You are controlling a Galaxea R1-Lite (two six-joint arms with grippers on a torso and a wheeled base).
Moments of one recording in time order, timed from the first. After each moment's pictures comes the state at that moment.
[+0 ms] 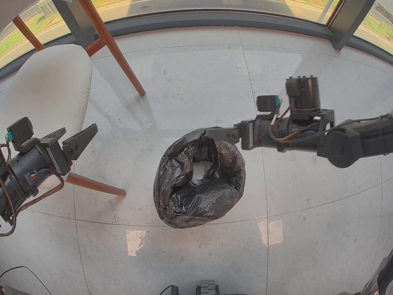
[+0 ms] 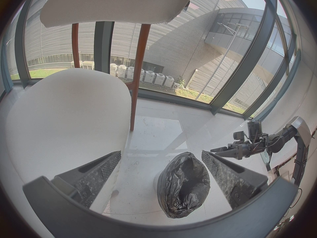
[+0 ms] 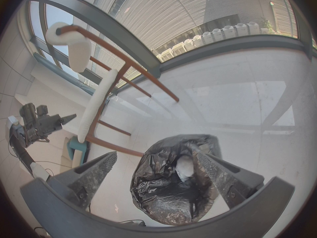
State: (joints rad) left arm -0.31 1.22 -0.53 -0.69 0.00 -0.18; right arm 0.54 1.93 -1.30 -0.31 0.31 0.15
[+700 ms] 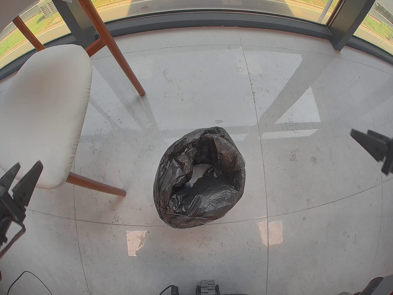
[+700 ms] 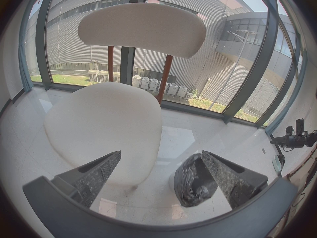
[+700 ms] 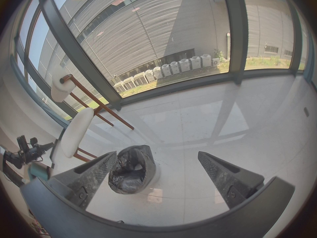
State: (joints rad) left arm -0.12 0.80 -0.29 -0.58 -0.02 -0.21; right arm 0.27 1.03 -0.66 -0.24 0.08 0.17
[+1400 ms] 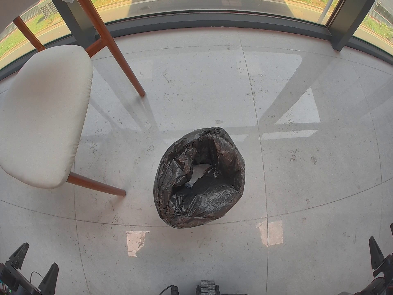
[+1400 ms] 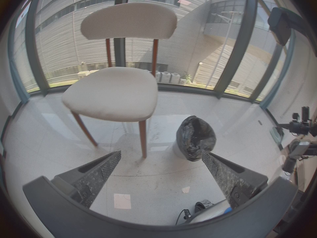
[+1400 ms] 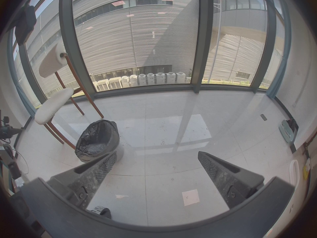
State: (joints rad) left arm -0.07 0.12 -0.03 -0.04 -0.11 -0.05; right arm 0.07 0.14 -0.05 -0.01 -0.09 0.05
